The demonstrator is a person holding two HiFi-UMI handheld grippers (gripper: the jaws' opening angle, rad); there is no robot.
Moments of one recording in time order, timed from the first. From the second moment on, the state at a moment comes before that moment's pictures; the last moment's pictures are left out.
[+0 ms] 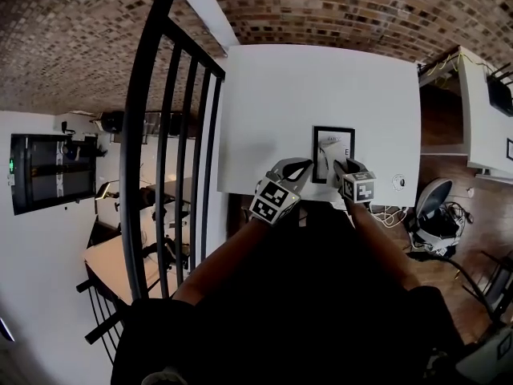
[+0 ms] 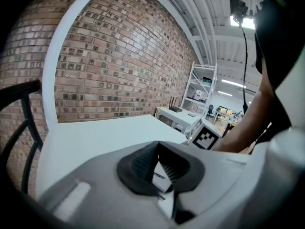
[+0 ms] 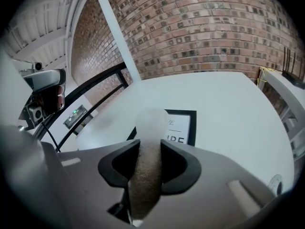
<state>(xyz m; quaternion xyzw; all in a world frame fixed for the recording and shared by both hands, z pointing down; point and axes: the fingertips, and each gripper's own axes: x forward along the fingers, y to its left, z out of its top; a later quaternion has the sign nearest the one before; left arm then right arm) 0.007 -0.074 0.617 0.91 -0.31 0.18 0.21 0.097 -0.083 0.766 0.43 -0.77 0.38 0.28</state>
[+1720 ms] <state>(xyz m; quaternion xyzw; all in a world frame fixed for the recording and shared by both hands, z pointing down) 0.059 -0.102 0.678 0.89 -0.30 0.26 0.24 0.145 -0.077 0.766 0.48 -0.74 0.35 0.31</state>
